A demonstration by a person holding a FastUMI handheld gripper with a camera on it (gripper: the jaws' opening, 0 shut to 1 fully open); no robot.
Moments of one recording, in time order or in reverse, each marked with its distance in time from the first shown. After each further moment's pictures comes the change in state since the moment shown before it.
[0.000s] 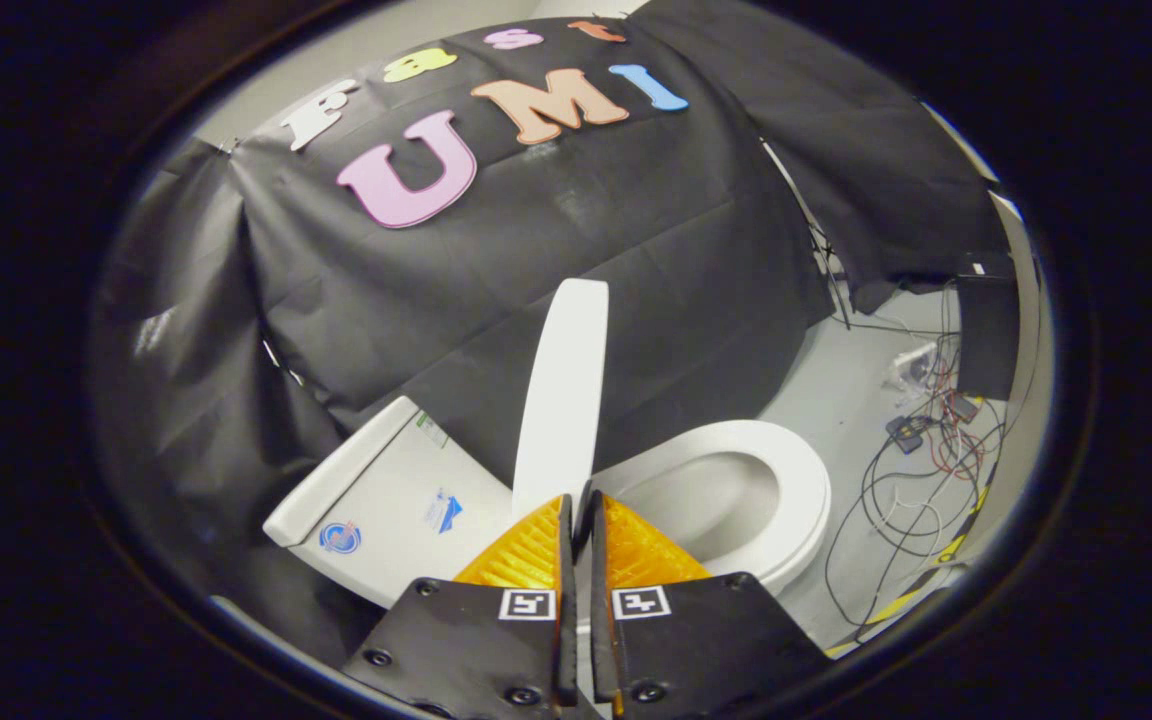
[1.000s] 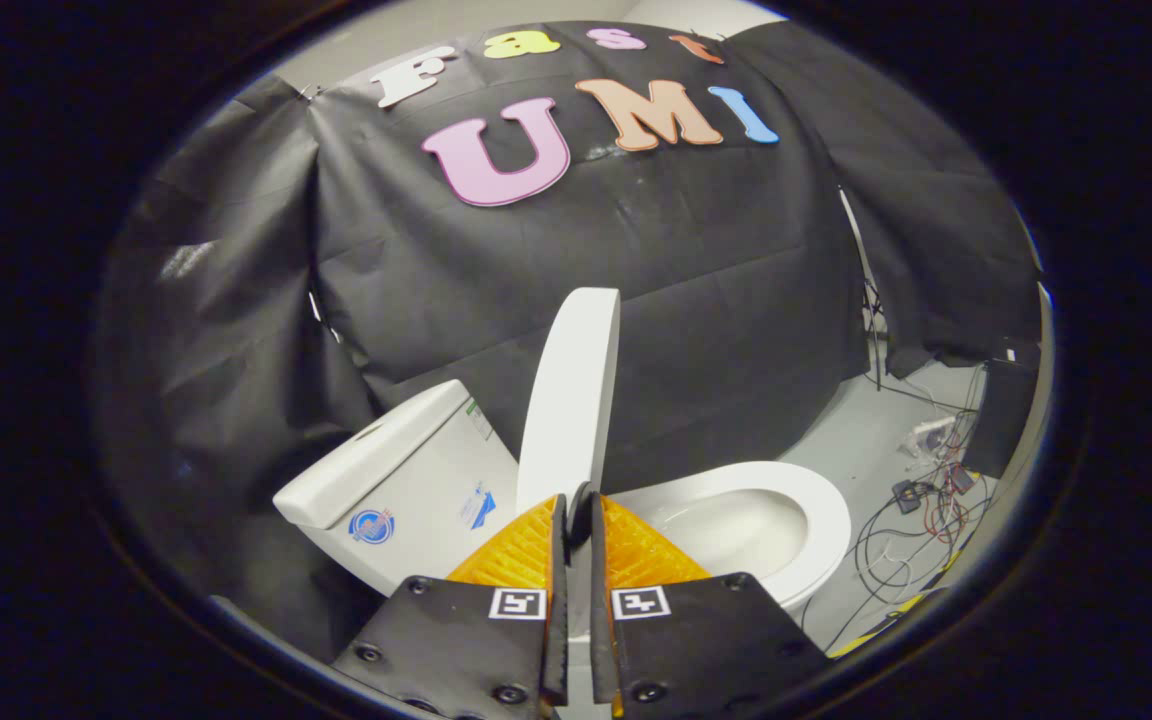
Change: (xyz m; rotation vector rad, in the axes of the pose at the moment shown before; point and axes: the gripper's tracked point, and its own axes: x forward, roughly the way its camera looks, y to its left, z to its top) arm 0.000 0.074 0.010 -0.194 -0.022 0.064
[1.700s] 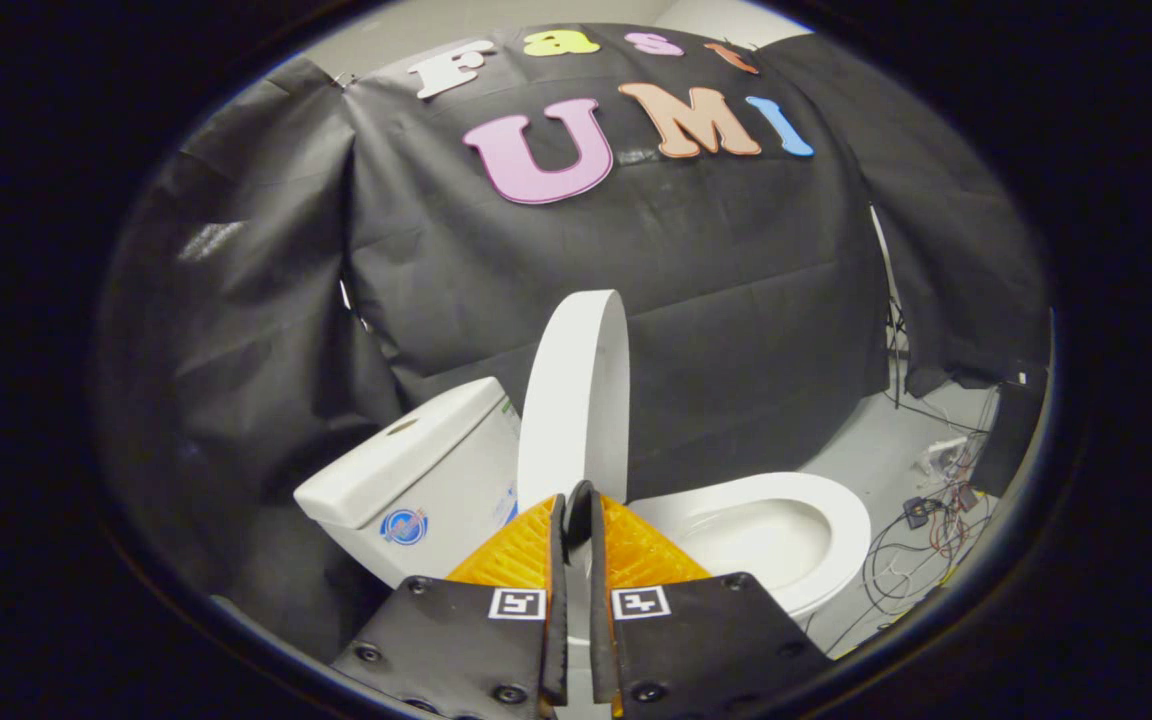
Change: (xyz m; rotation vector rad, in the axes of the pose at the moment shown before) arm 0.001 0.042 -0.001 -0.051 -0.009 0.049
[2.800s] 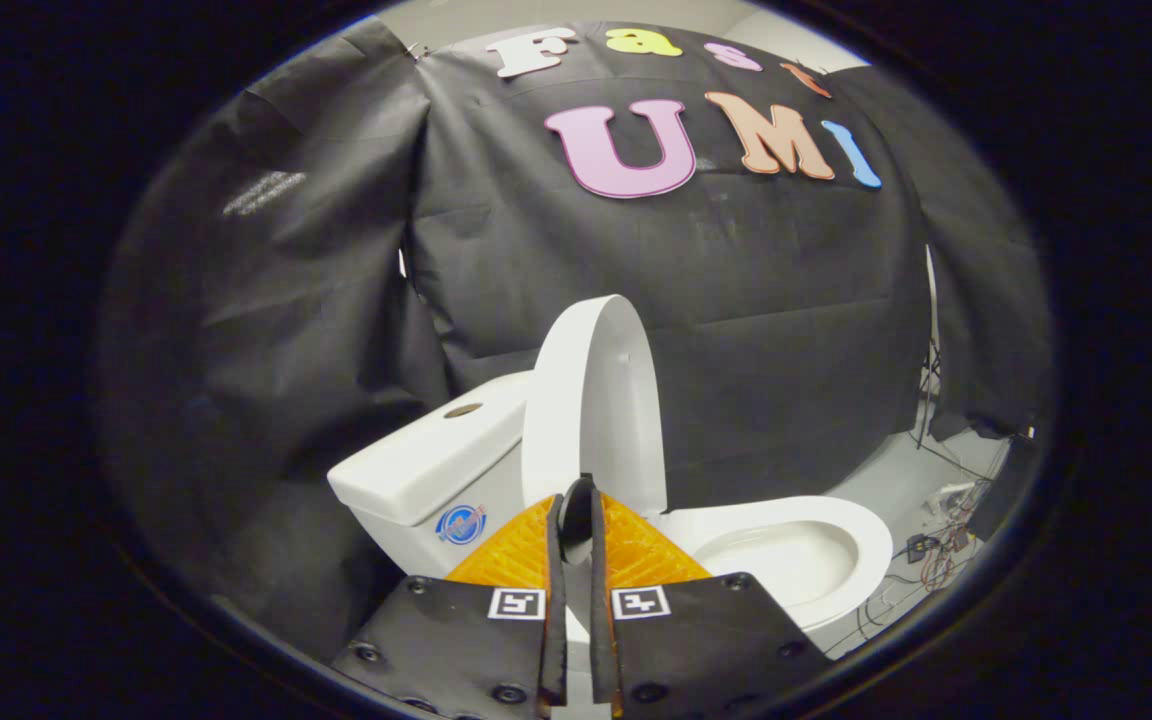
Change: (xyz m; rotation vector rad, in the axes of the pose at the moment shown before) arm 0.012 0.073 -0.009 -0.136 0.003 0.088
